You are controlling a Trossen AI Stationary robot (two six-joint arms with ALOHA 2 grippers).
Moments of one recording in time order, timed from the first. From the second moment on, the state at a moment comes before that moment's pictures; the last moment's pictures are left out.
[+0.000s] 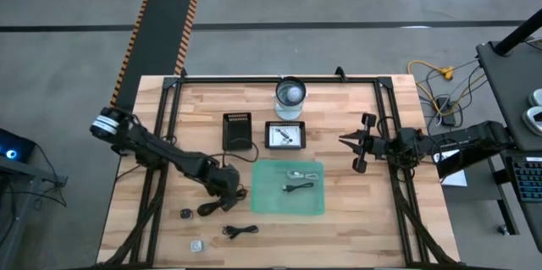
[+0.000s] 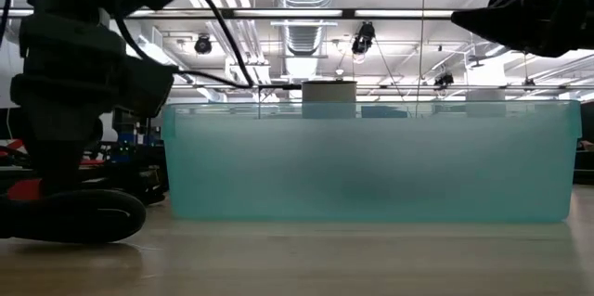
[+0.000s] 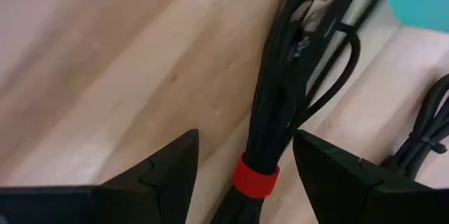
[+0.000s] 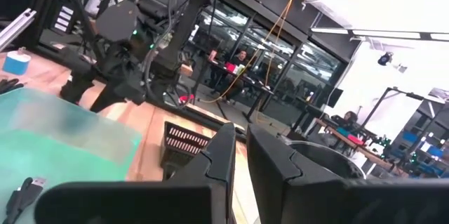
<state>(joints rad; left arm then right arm) -0.35 1.52 0.75 -0.43 0.17 -1.09 0.10 0.41 0.01 0.56 0.21 -0.50</state>
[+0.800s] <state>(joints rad) -0.35 1.57 0.75 -0.43 0.14 -0.86 0.10 0.42 0.01 0.55 0.21 -0.51</state>
